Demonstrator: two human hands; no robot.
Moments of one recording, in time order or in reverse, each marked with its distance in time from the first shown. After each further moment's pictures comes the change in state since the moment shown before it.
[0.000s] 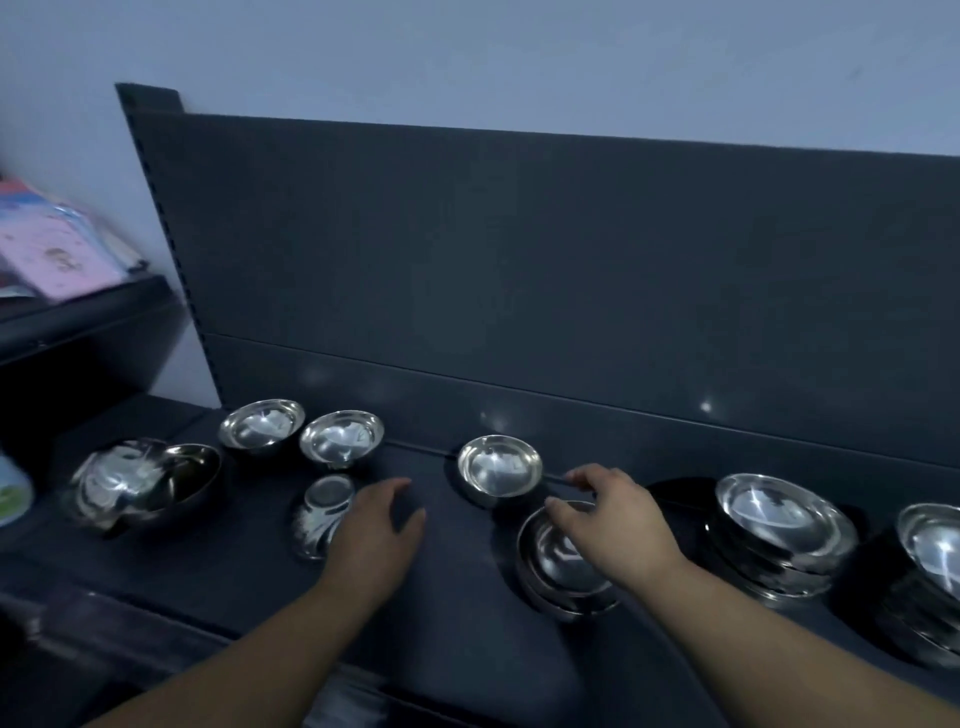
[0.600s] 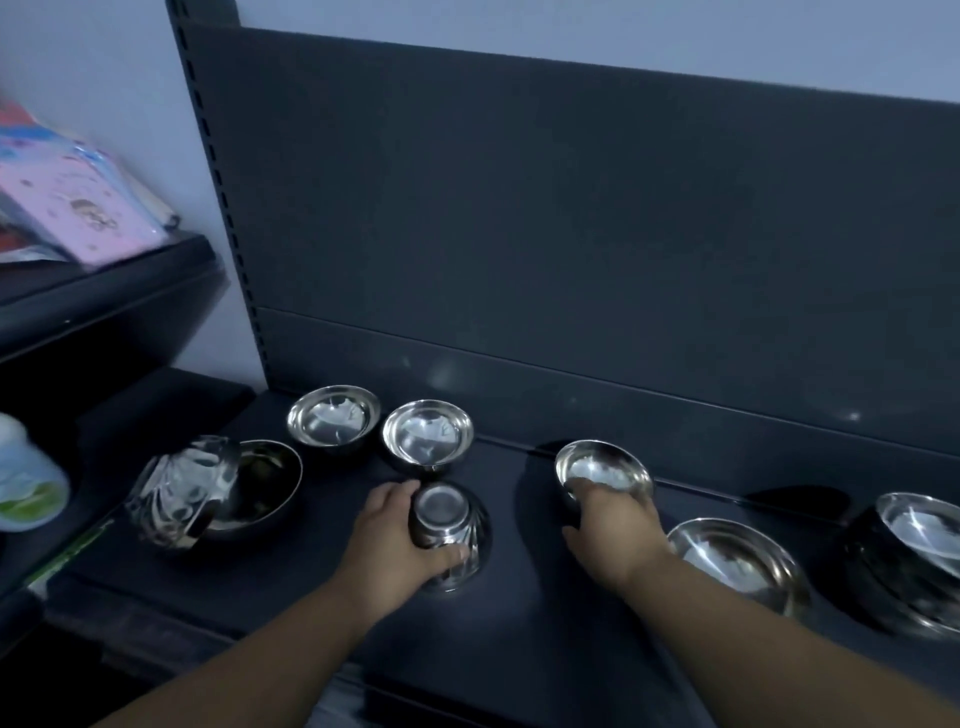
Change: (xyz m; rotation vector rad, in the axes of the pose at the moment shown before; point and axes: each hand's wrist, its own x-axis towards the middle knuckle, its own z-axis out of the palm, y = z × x) left_hand 0.052 -0.099 -0.060 -0.055 -0.267 -0.065; right_hand 0.041 -0.079 0.114 -0.562 -0.216 -0.048
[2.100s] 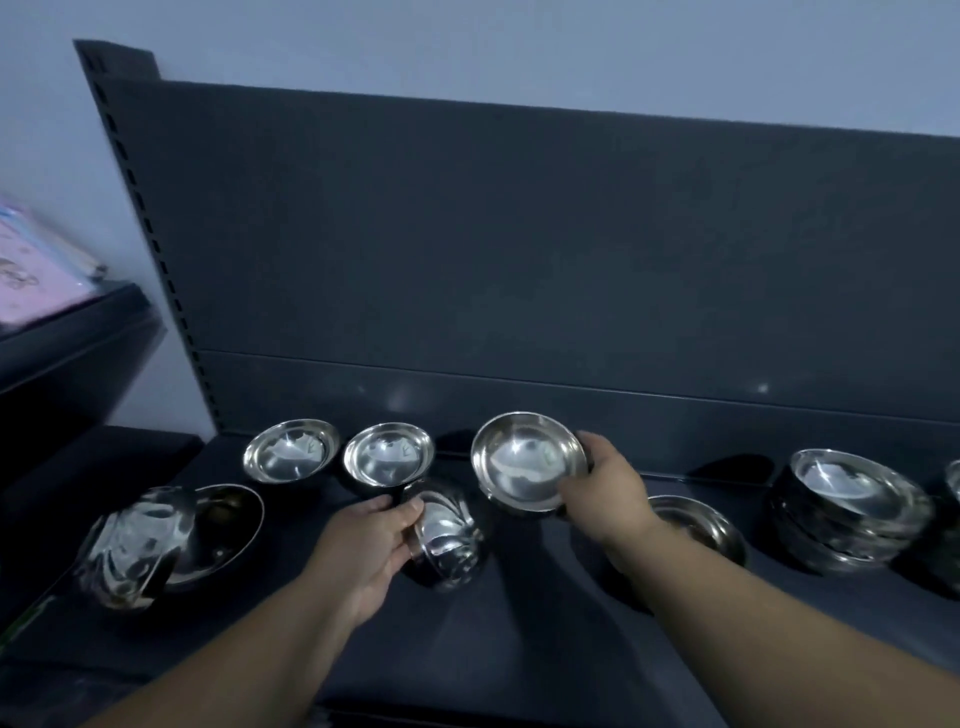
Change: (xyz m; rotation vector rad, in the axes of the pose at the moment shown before) left_hand 0.004 0.036 -0.014 -1.014 -0.165 -0.330; right_hand -0.027 -0.003 -0.038 0.965 0.244 0.385
